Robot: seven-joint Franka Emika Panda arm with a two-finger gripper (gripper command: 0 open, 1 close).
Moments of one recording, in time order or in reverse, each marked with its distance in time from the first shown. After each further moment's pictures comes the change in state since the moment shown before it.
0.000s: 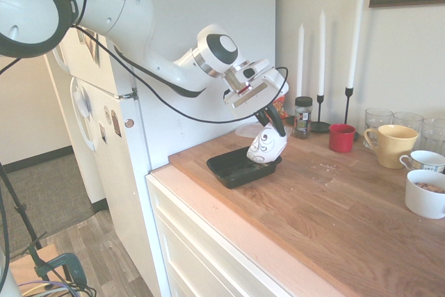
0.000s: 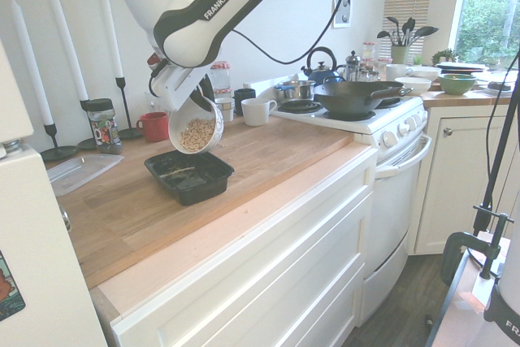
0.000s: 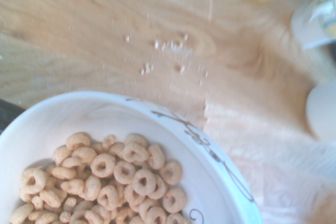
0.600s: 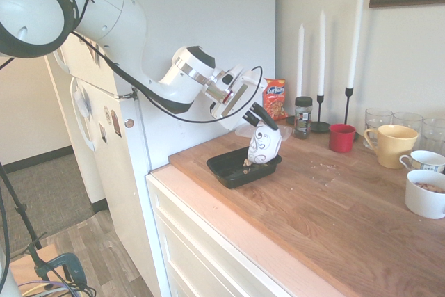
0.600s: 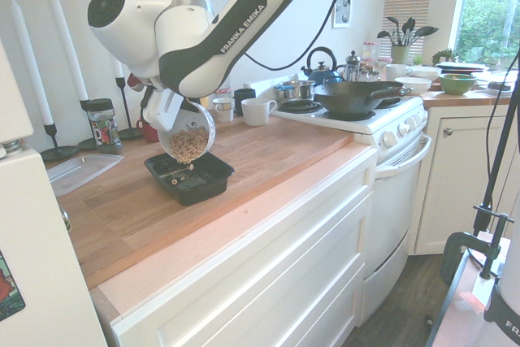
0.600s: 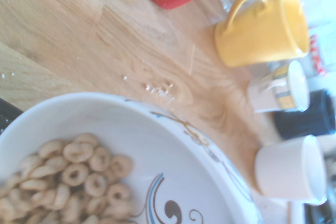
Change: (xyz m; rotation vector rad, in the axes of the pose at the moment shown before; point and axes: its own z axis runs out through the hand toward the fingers) arm -0.051 -0.035 -0.011 -0.061 0.276 -0.134
